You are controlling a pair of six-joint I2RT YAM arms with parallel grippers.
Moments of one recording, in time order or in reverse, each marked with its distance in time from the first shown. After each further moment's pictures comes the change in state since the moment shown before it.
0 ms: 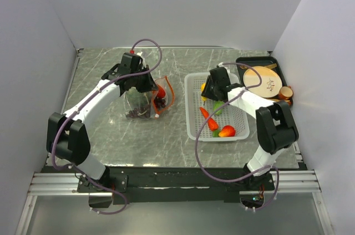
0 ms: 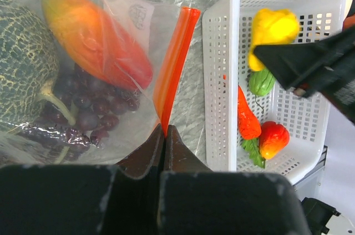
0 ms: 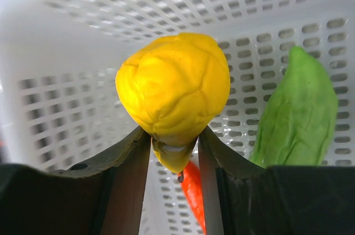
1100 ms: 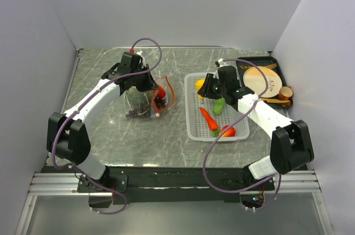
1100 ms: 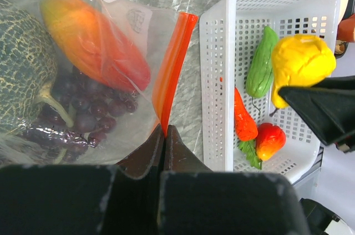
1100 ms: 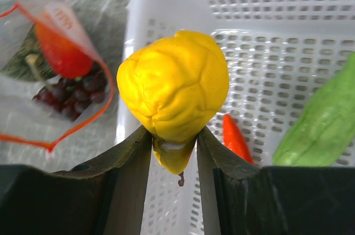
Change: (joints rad) left arm 0.000 0.004 0.011 0.002 0.003 -0.008; right arm 0.008 -0.251 -0.064 -0.004 -0.229 -0.125
